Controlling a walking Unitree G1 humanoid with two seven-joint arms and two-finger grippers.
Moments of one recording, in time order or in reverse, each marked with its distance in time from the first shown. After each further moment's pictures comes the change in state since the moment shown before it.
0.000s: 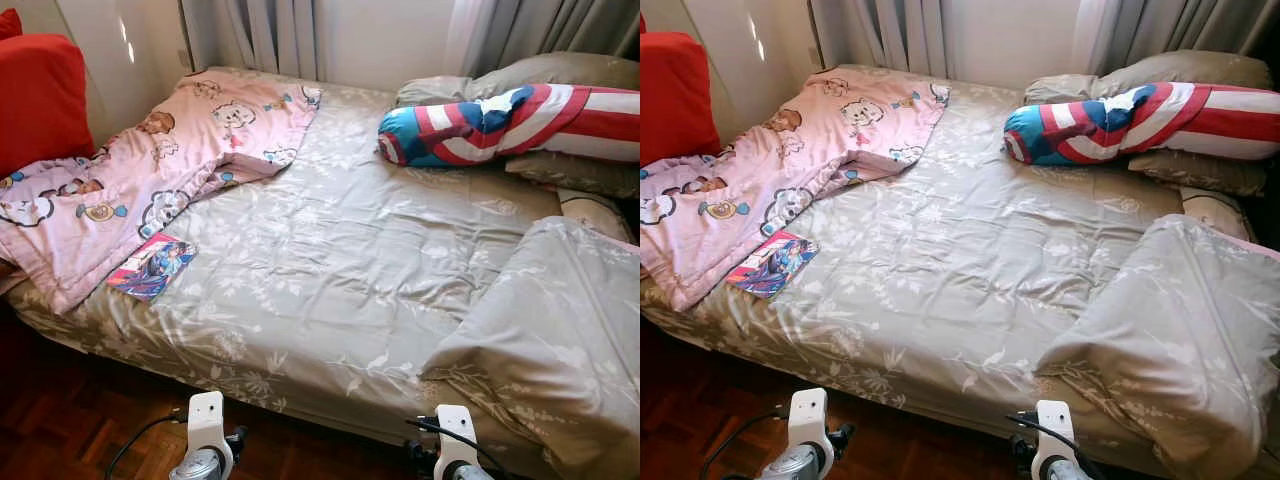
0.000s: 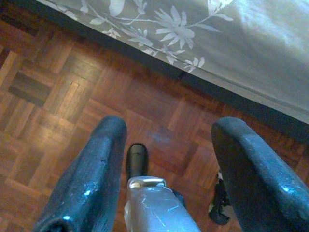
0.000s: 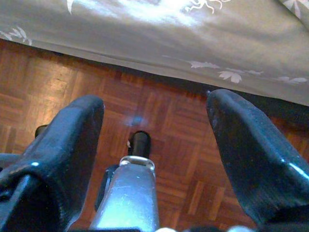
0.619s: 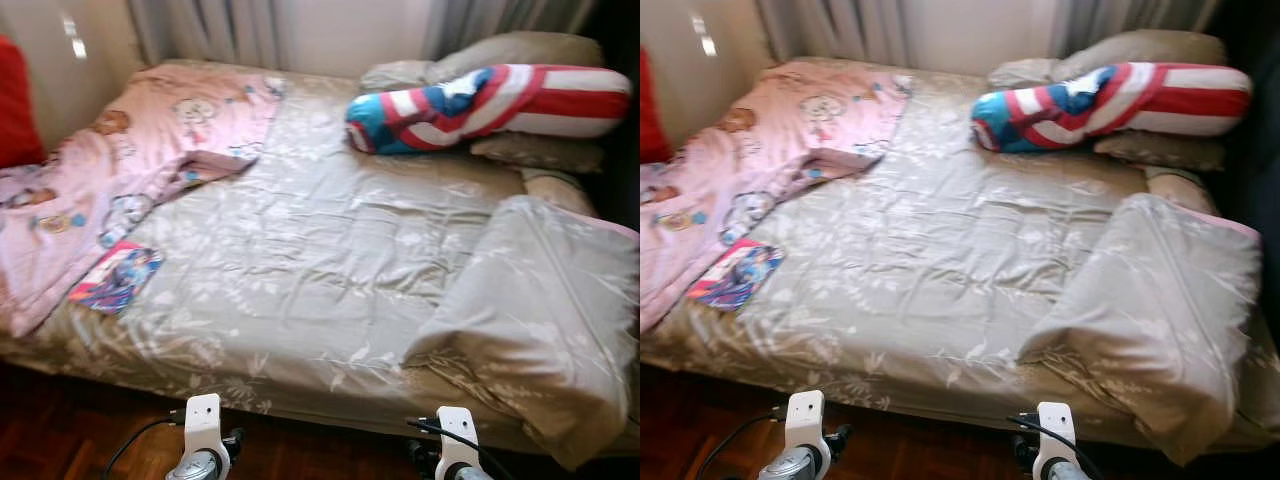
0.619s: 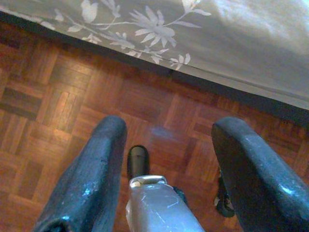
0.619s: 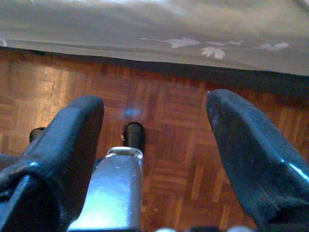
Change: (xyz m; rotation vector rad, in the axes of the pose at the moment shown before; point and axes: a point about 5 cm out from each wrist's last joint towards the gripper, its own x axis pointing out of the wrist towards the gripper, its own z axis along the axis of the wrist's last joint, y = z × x) left arm 0.000 0.004 -0.002 0.010 0.004 0.008; right arm 0.000 -0.002 -0.002 0.002 0.008 -0.009
